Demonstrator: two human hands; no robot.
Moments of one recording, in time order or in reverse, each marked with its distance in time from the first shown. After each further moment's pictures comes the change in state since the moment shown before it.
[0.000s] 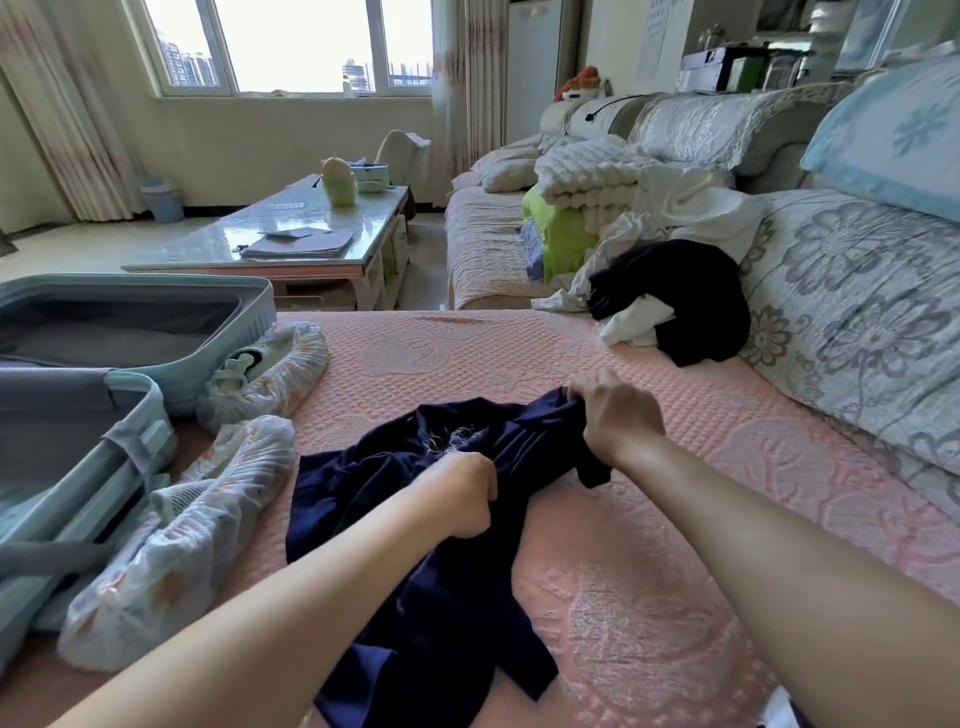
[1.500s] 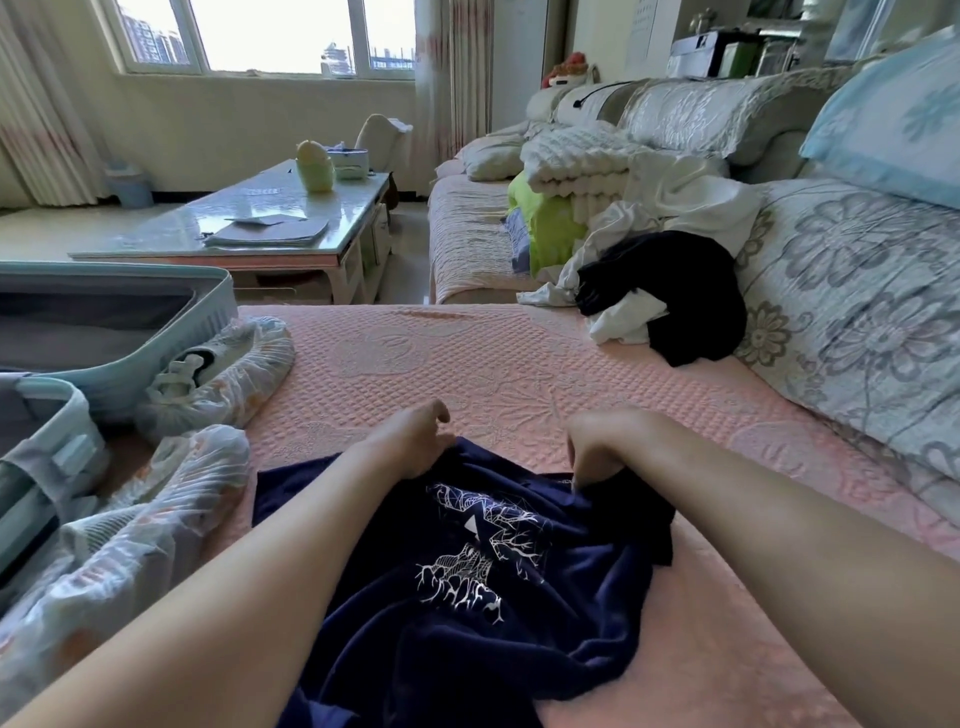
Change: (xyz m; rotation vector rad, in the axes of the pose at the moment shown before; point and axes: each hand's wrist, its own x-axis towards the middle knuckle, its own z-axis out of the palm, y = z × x) left_hand 0.102 -0.059 -0.011 -0.081 0.094 -0.137; right_hand 0.032 0.003 -0.001 -0.210 -0.683 -0.107
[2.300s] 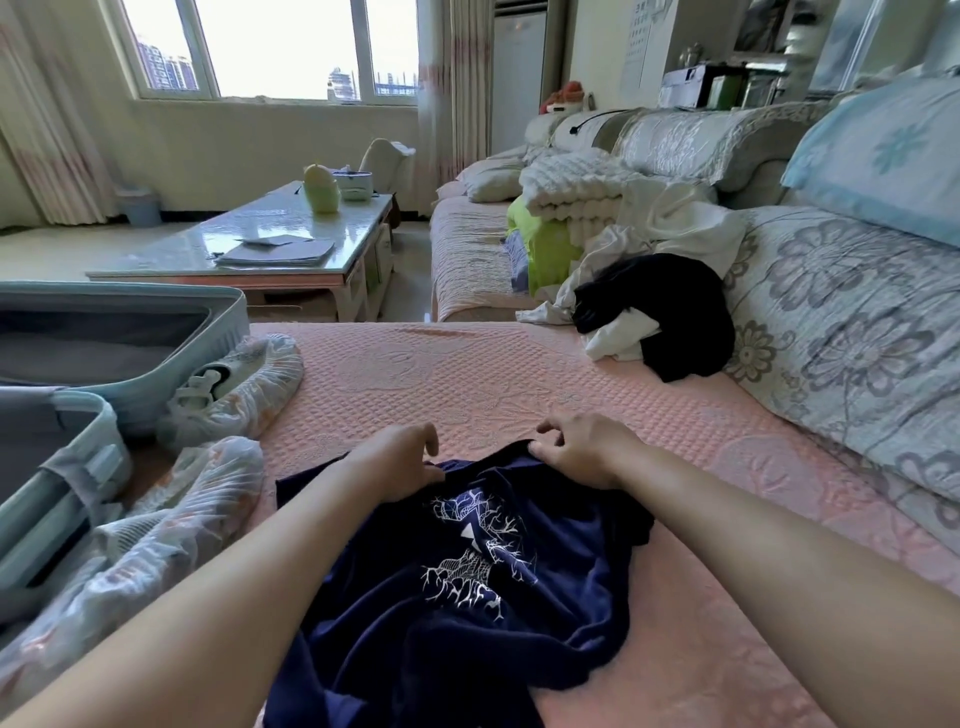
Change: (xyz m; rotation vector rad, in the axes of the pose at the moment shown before) left_hand -0.043 -0.005 -0.021 0.103 -0.015 0.063; right_hand -0.004 0.001 0.013 0.380 0.325 -0.045
